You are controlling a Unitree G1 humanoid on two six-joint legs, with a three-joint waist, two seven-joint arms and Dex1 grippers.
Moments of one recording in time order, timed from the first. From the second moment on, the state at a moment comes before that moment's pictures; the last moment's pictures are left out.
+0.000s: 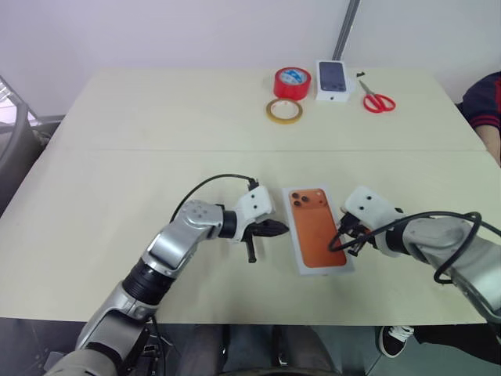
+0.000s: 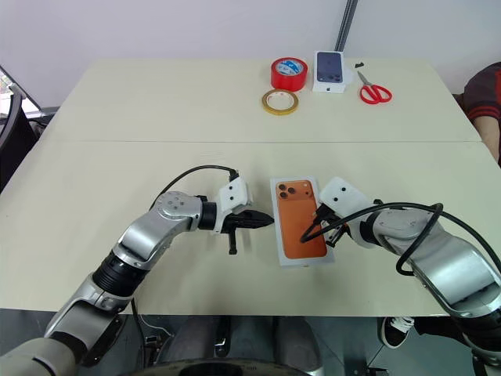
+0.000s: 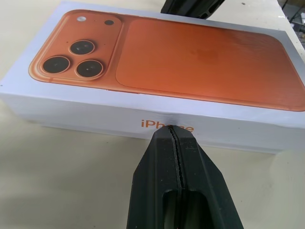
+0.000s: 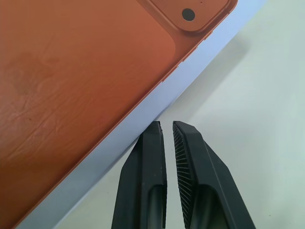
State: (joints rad) left arm -0.52 0.34 -0.42 -0.11 -0.19 0.56 -0.95; right arm -0.24 -1.00 0.09 -0.69 0.42 1.19 0.50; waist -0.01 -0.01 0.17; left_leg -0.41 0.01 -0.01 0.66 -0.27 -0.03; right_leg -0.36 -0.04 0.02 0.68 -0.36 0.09
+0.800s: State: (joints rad) left arm -0.51 0.35 -0.41 -0.09 -0.19 0.56 -0.94; right arm -0.16 -1.07 -0.02 -0.68 0.40 1.14 0.60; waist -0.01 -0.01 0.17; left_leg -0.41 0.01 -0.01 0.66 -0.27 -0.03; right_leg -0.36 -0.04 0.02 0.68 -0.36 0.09
